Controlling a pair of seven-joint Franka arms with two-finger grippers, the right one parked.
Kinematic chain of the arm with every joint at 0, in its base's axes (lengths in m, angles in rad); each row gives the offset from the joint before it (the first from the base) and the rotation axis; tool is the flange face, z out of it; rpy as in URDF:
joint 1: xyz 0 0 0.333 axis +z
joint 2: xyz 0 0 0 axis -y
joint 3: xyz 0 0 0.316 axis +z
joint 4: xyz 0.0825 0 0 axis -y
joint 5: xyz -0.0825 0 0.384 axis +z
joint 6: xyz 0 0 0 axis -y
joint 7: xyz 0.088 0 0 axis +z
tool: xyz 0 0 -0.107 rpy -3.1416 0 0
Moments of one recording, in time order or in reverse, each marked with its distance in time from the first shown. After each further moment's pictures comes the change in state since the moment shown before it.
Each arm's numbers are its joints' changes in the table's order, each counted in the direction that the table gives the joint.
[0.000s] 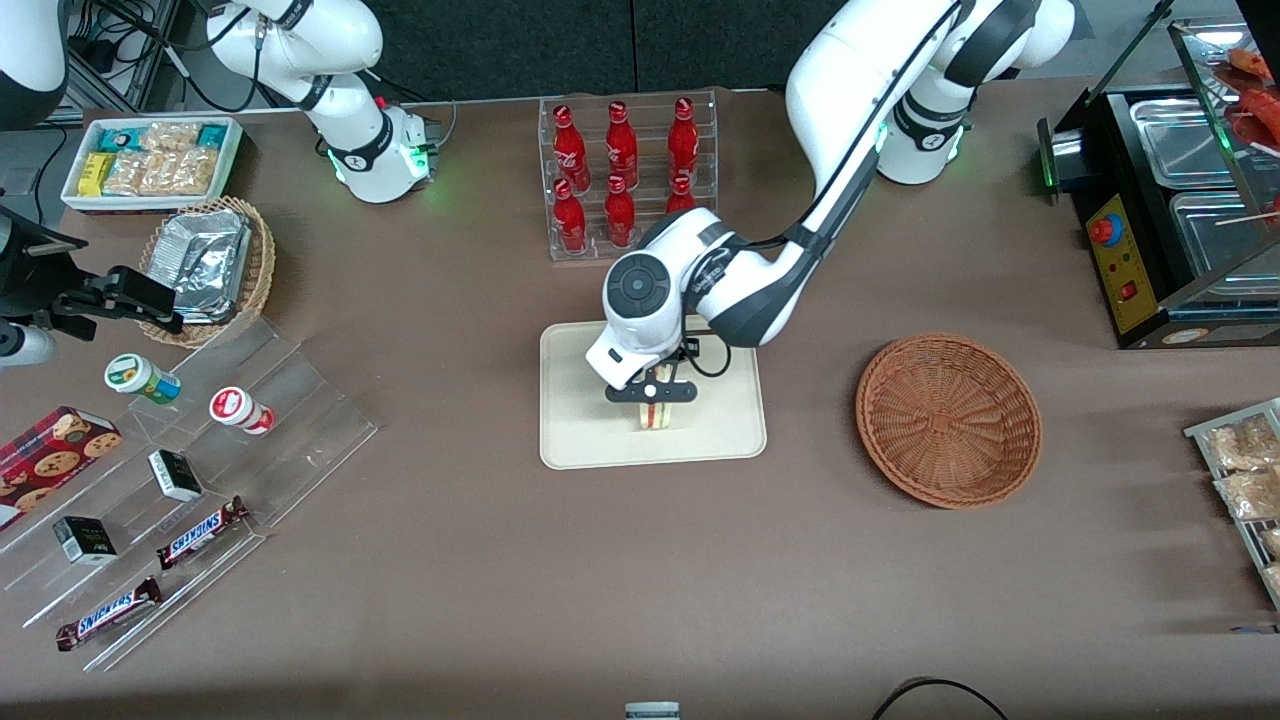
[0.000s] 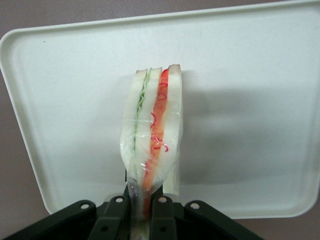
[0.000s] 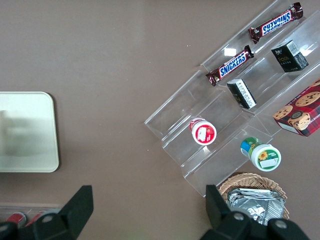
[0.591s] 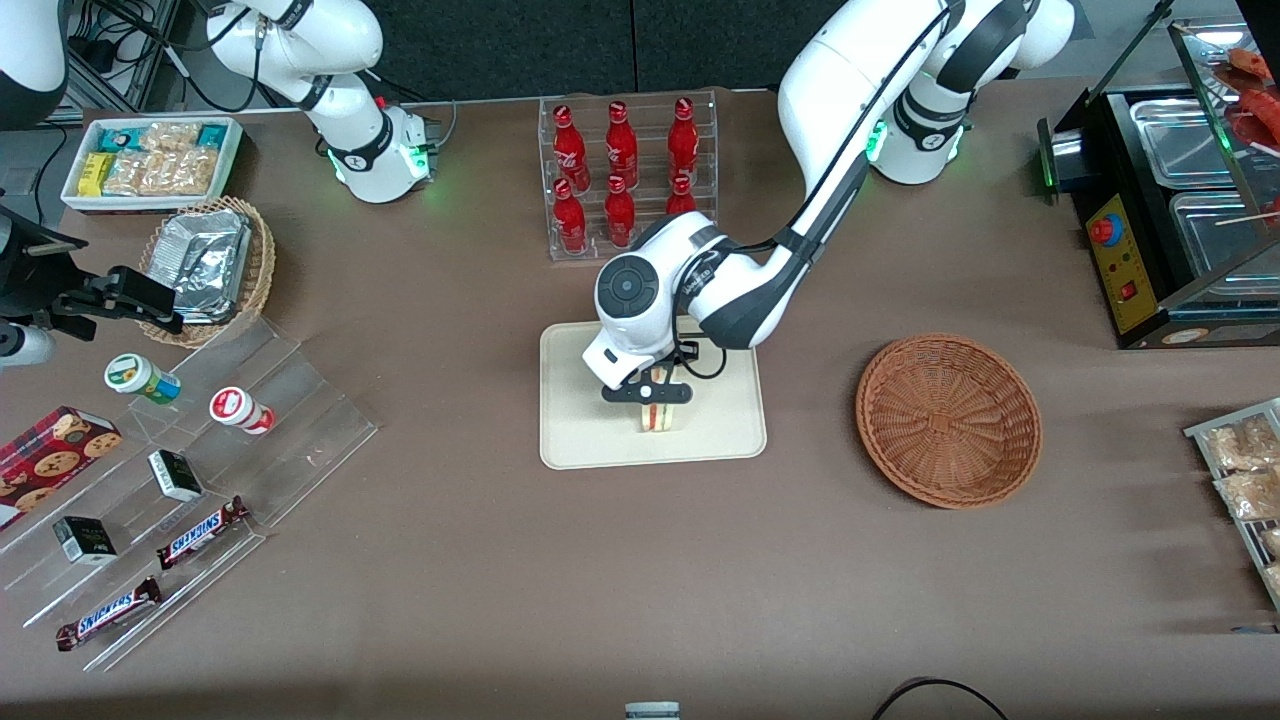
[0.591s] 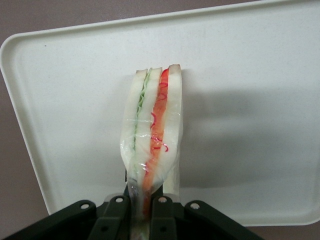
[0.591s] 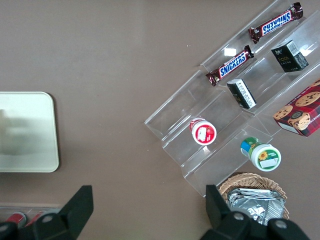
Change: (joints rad) arm -0.006 -0.009 0.005 0.009 0.020 -0.005 0.006
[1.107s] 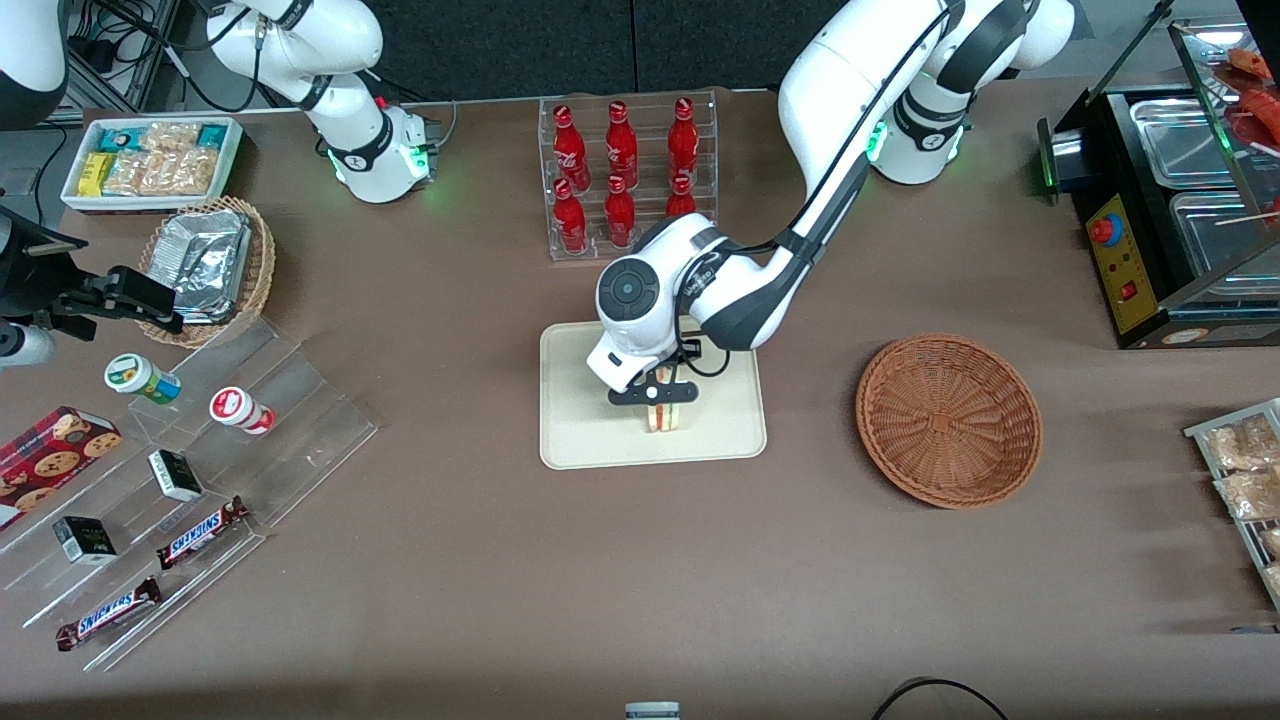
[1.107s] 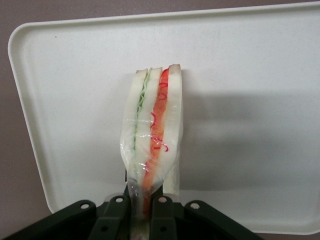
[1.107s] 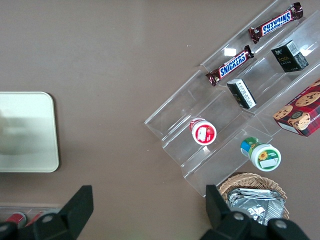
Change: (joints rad) arm 0.000 -0.002 0.003 0.000 0.000 -0.013 0.057
